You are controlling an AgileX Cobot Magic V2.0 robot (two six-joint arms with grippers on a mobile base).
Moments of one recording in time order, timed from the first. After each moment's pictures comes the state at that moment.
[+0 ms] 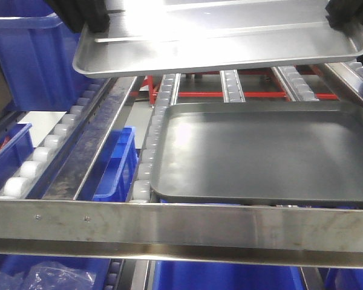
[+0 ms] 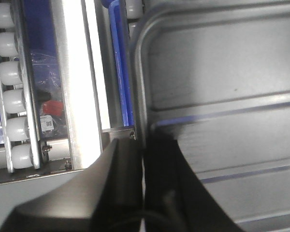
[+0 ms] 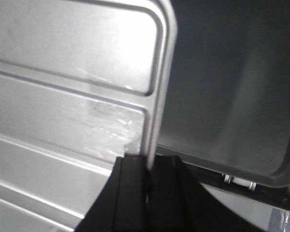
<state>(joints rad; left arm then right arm) -0.73 1.51 -1.47 0.13 1.07 -0.51 0.37 1.22 -1.16 0.03 0.94 0.26</state>
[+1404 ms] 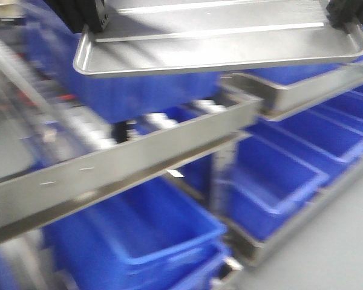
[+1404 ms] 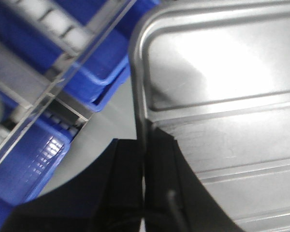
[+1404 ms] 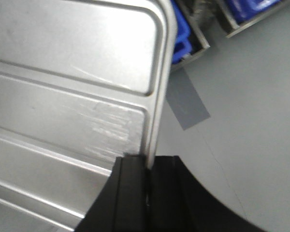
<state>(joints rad) -0.73 1.51 -1.47 0.13 1.07 -0.51 0.37 1.22 -1.16 0.03 0.94 0.26</state>
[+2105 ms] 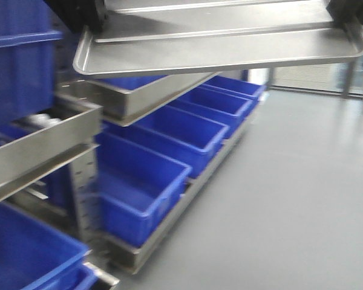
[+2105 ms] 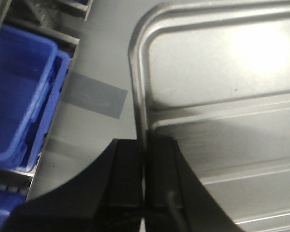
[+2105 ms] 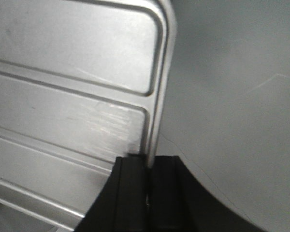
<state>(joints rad) -0.73 1.51 -1.47 0.13 1.07 -0.51 0.37 1.22 -1.16 0.03 0.94 0.26</state>
